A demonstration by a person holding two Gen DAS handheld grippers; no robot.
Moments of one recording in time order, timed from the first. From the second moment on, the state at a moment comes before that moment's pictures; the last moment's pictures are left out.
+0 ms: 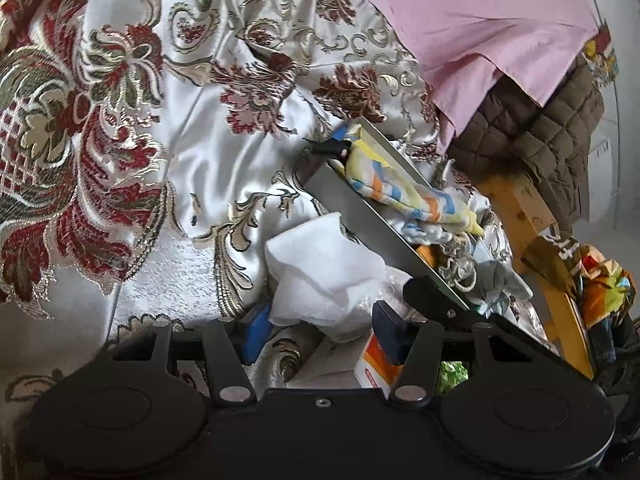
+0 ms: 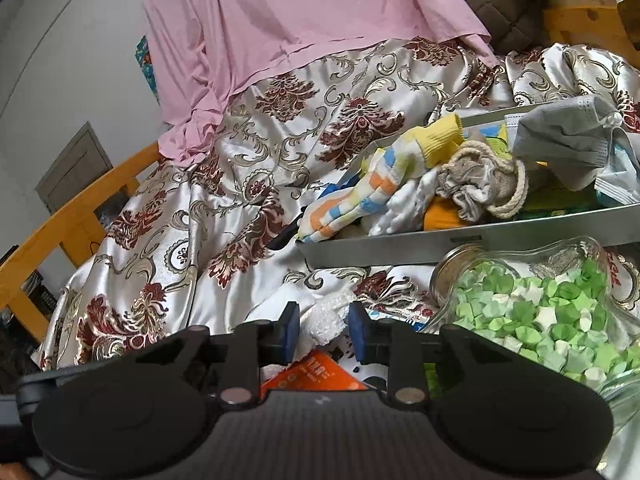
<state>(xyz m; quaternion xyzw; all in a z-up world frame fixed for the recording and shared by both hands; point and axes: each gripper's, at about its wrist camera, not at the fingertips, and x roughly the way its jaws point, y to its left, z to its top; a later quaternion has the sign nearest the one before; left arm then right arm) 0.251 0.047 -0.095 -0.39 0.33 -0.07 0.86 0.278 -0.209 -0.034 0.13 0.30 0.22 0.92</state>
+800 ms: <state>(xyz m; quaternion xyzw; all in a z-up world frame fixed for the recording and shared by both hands) 0.251 0.056 -0.095 -0.38 0.32 -0.03 0.87 0.261 -0.194 -0.022 0.08 0.29 0.25 0.92</state>
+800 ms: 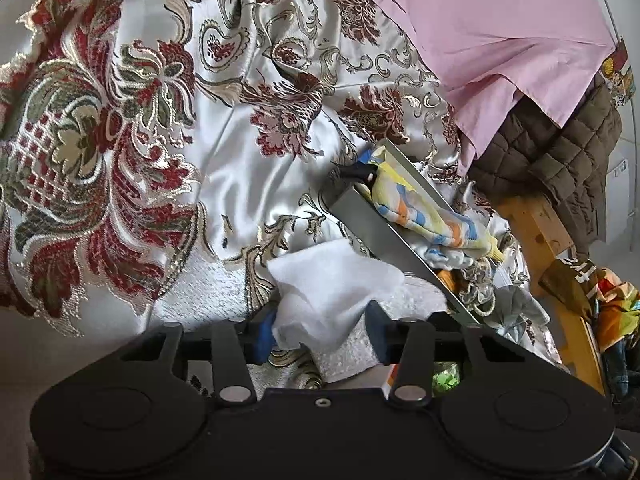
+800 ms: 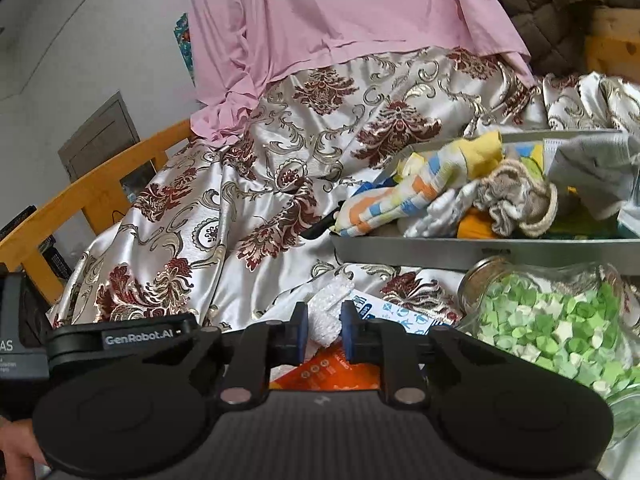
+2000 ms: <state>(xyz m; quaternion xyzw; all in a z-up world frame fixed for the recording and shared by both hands) 0.241 0.029 -0.074 -0.24 0.29 -0.01 0.93 0.245 -0.189 -0.012 0.07 0.26 0.27 0.92</state>
